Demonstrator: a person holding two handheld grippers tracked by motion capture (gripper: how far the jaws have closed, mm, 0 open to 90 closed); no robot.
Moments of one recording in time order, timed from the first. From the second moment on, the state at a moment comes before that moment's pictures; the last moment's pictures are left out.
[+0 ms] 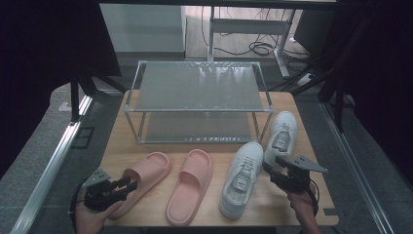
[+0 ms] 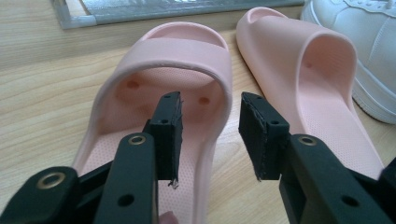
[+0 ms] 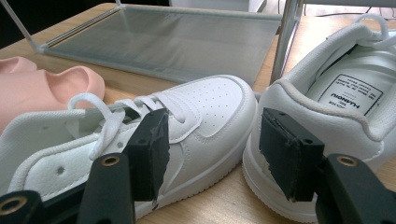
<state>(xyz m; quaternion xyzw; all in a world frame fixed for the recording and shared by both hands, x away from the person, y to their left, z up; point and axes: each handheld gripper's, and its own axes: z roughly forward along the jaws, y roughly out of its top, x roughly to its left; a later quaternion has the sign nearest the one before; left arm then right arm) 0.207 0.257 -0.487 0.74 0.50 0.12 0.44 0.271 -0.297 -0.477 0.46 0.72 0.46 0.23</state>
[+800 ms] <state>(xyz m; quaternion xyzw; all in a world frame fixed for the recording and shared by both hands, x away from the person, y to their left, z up) 0.223 0.229 -0.514 0.75 0.50 0.10 0.42 0.269 -0.294 -0.477 0.46 0.72 0.46 0.23</state>
